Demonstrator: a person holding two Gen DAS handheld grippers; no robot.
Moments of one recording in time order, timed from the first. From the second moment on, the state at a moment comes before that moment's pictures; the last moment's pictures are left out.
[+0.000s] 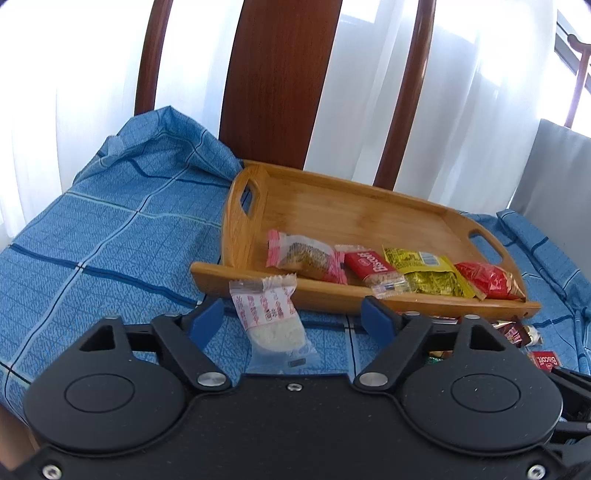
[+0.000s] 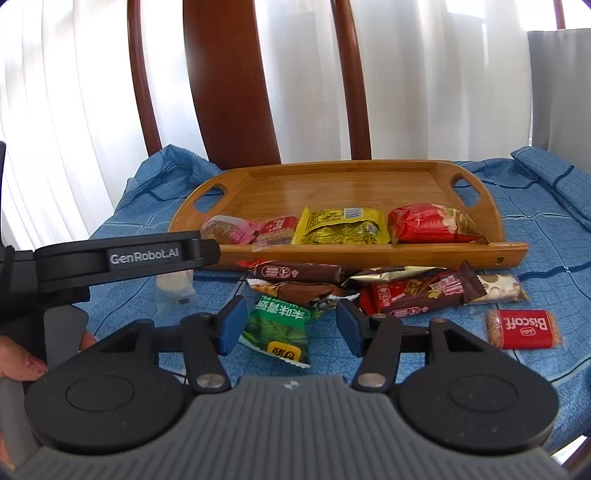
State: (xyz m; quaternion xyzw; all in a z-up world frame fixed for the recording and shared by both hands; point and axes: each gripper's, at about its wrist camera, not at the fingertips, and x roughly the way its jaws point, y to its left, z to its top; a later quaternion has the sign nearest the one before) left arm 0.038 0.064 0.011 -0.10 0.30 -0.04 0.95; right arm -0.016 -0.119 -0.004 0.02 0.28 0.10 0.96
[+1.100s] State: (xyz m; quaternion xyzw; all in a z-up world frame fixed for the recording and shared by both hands) left arm 0.031 0.055 0.014 -0.08 0.33 -0.04 0.94; right arm -0.024 -0.116 -0.006 0.04 0.28 0.13 0.95
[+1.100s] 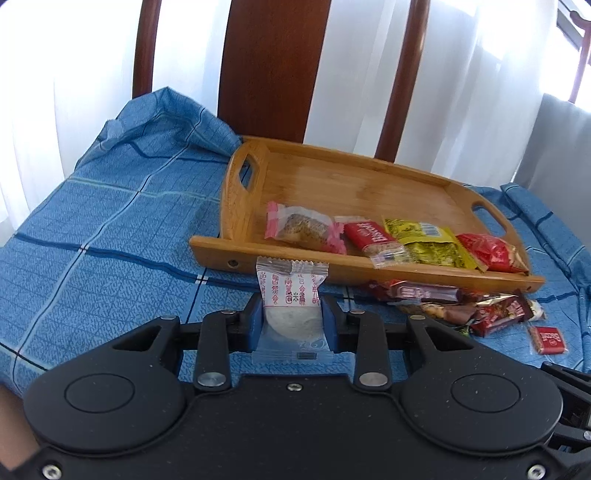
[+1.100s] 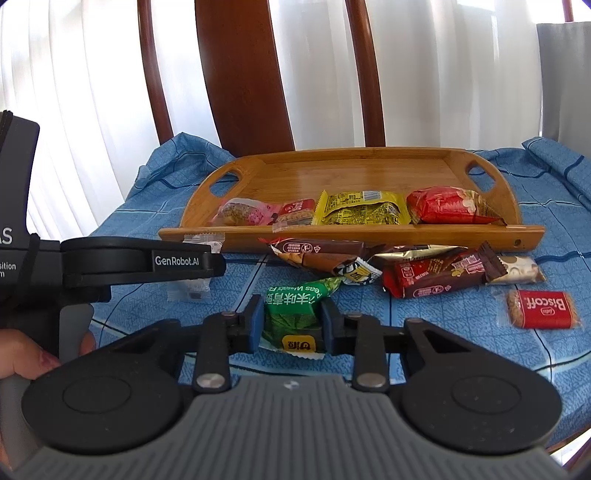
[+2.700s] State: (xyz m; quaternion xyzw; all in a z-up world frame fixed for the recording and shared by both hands) left arm 0.137 -0.044 0.092 -0.06 0.34 -0.16 0.92; right arm 0.054 -0.232 0.060 0.08 0.22 0.04 0.97
